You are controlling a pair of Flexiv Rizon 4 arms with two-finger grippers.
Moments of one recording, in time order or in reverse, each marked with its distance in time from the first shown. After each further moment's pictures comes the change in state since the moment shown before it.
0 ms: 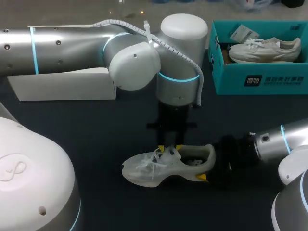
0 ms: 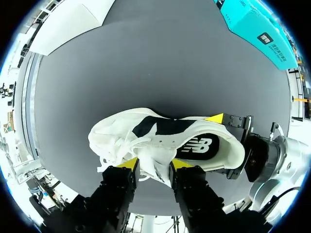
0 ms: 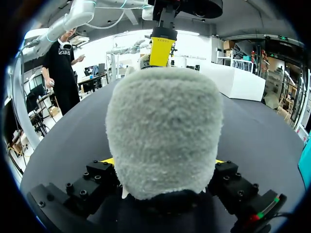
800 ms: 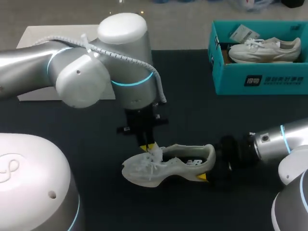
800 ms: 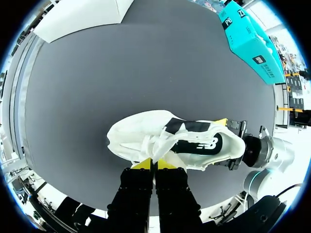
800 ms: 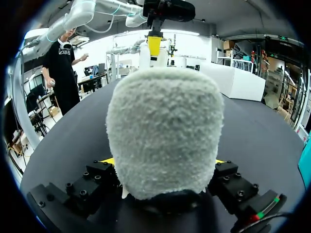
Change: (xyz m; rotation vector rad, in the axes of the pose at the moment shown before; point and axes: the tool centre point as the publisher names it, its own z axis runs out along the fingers) left arm -0.066 0.004 -0.010 0.053 0.172 -0.059; right arm 0.000 0.000 0.000 0.000 0.000 0.000
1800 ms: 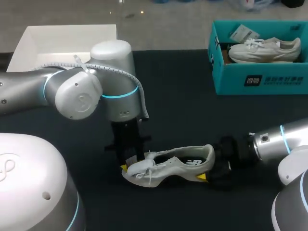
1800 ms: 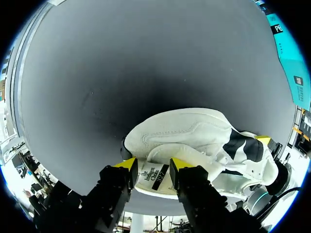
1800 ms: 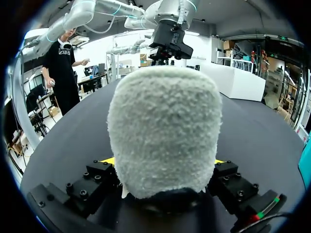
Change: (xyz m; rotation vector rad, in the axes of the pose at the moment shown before) left arm -0.050 -0.004 0.077 -0.210 -0.079 -0.156; right arm 0.001 0.001 0.001 0.000 0.000 0.000
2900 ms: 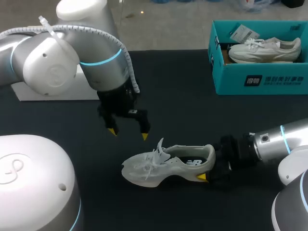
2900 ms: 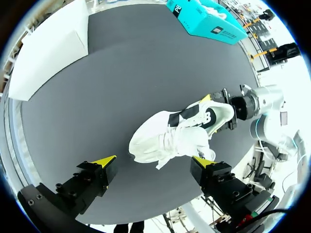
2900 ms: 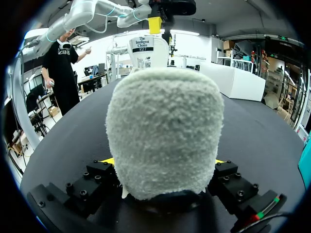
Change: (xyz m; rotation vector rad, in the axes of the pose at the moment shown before) left arm 0.002 0.011 -0.129 0.217 0.086 0.688; right arm 0.000 0.000 0.000 0.000 0.000 0.000
